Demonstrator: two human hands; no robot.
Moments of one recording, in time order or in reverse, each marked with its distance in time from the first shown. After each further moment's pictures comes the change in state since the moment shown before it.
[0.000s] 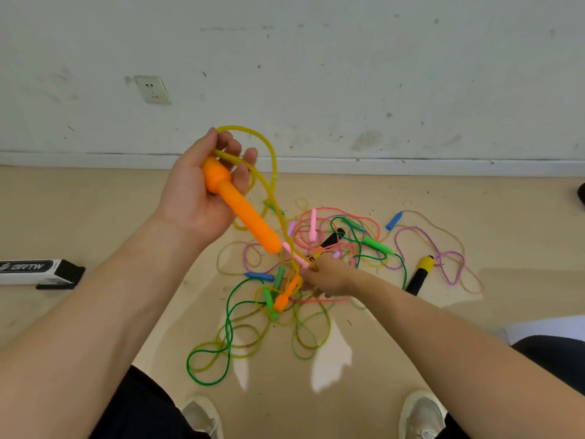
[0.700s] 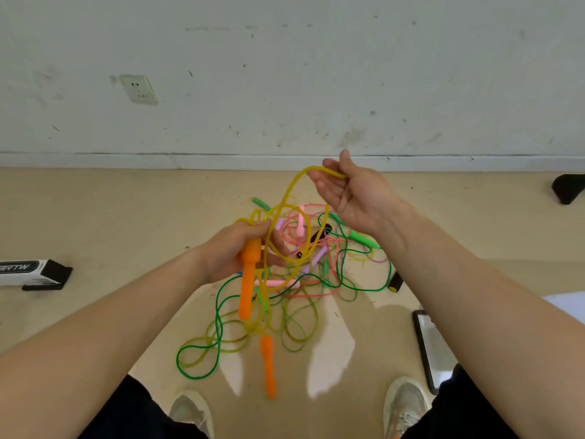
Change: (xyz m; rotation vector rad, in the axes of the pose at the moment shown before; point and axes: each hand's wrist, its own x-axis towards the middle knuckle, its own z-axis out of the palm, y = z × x) left_hand 0.005 -0.082 -0.055 0.803 -0.290 -0.392; right_hand -0.085 -0.064 -0.108 1.597 0.295 -0.193
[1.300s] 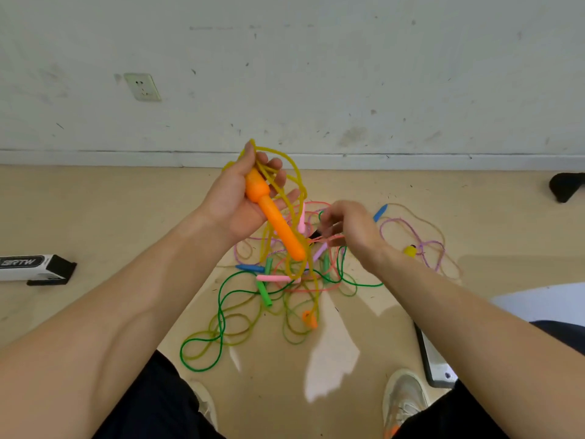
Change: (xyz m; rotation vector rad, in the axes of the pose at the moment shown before) left_hand -0.010 0.065 0.029 -0.721 0.142 0.215; right_hand -0.015 0.055 -0.038 -0.858 0.125 -0.200
